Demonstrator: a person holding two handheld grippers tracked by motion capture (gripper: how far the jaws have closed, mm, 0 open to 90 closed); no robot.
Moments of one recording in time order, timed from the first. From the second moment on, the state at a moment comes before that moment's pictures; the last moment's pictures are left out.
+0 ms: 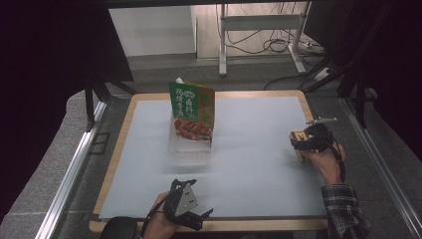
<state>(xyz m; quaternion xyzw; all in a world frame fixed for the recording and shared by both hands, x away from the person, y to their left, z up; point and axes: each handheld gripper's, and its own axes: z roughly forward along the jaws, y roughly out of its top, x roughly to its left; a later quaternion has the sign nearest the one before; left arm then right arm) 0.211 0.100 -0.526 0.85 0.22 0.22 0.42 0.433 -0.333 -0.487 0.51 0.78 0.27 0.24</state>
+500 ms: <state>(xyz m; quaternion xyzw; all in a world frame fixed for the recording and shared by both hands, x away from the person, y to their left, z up) 0.211 0.099 -0.526 0.85 0.22 0.22 0.42 0.441 -0.336 -0.504 0.53 0.78 0.24 0.24</state>
